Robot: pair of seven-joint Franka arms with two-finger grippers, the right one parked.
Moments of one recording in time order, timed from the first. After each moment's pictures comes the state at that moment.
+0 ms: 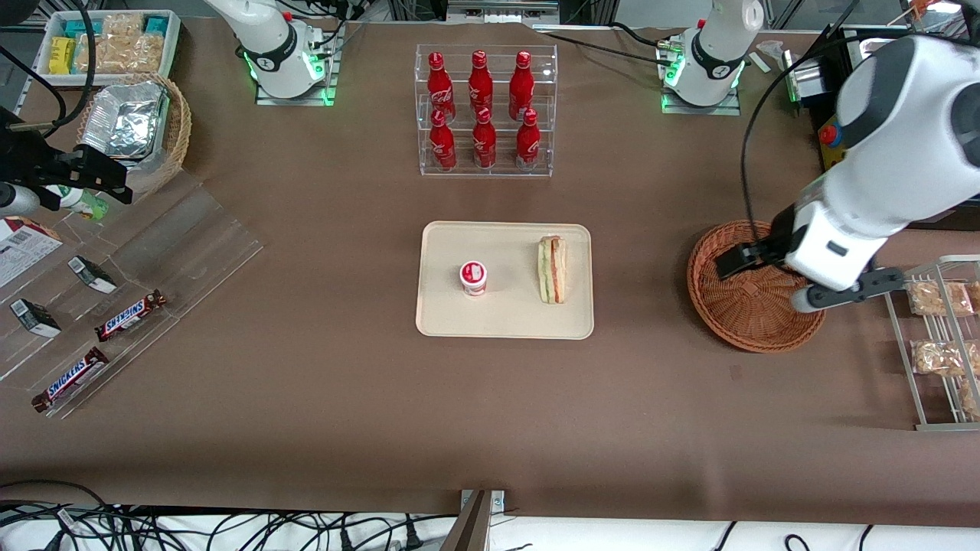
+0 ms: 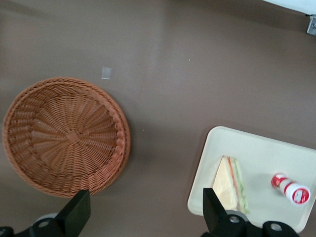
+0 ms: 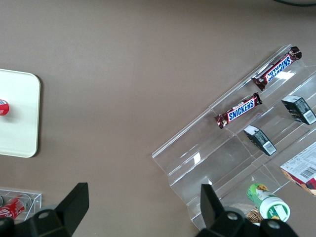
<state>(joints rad) 0.17 0.26 -0.38 -1.45 0.01 1.69 -0.44</state>
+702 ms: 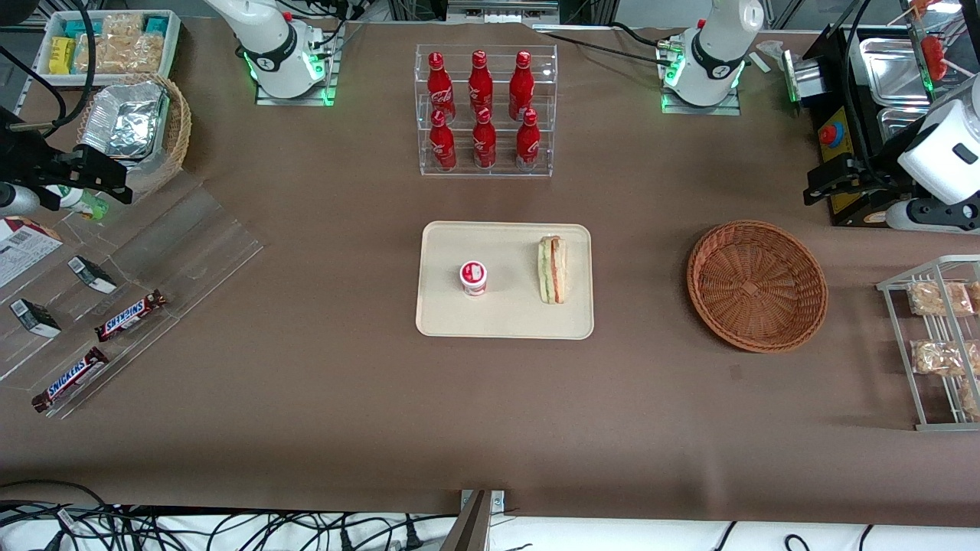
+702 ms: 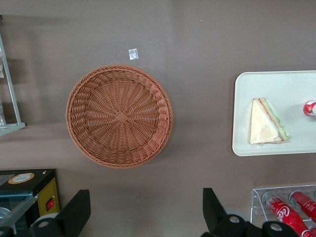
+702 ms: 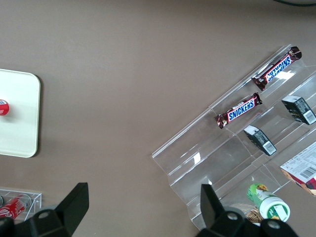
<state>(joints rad) 0.08 0.11 -0.14 -1.46 -0.03 1.48 -0.02</state>
